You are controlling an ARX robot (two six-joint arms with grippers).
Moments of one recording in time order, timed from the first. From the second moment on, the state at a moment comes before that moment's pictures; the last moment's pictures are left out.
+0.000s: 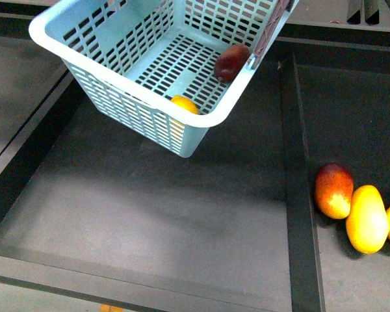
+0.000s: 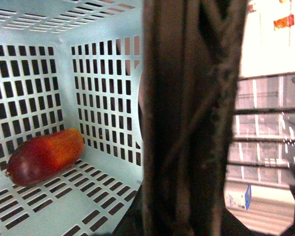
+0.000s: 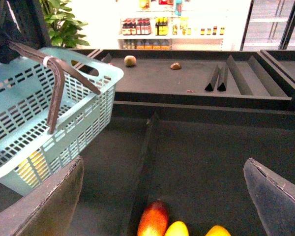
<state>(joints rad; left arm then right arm) -0.44 2.29 1.87 0.07 -0.19 -1.39 0.00 0.01 0.02 0.00 0.00 0.00</state>
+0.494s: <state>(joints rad) -0.38 2.57 2.24 -0.34 -0.20 -1.65 0.00 0.01 0.02 0.00 0.00 0.00</state>
